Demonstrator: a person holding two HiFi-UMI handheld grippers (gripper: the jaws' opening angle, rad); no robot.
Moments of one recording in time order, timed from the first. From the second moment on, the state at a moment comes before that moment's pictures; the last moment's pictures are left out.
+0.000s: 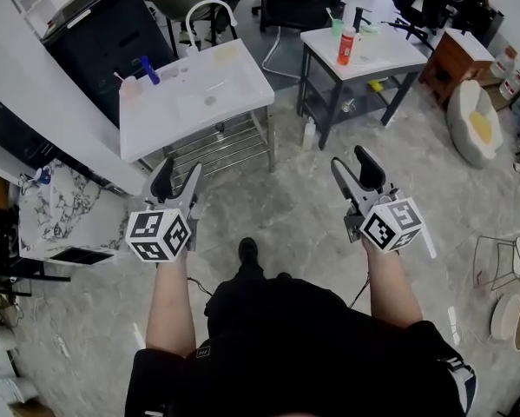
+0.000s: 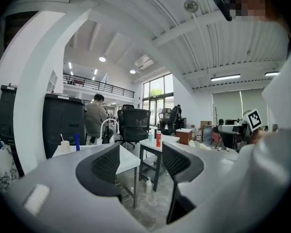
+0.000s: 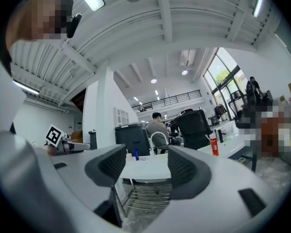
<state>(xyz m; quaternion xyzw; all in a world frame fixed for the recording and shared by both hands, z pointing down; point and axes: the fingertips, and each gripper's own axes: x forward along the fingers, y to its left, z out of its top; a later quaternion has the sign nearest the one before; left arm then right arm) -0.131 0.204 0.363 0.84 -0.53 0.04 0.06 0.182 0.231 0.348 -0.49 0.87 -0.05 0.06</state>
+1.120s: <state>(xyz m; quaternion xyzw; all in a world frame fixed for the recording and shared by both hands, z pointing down) -0.093 -0.057 0.399 0.90 -0.43 0.03 0.09 0.173 -0.024 0.371 -0.50 0.86 -0.07 0.00</state>
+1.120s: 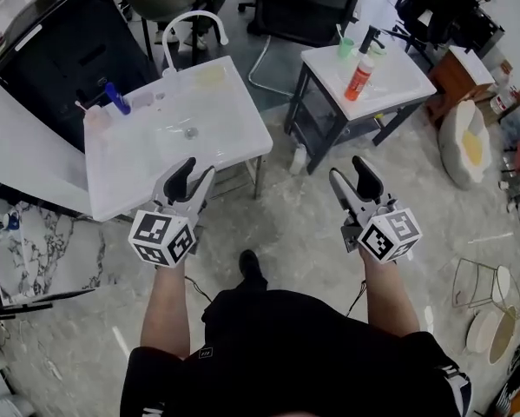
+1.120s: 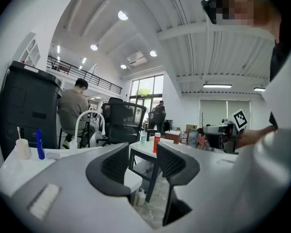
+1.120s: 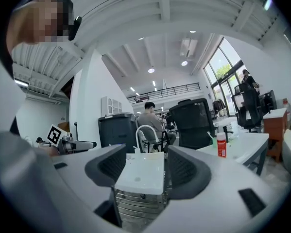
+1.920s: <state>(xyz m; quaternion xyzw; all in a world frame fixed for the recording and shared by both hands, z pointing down) -0.129 -0.199 0.396 0.85 -0.51 0.05 0.07 0.148 -0.180 0.370 -0.47 0.88 -0.08 0.04</state>
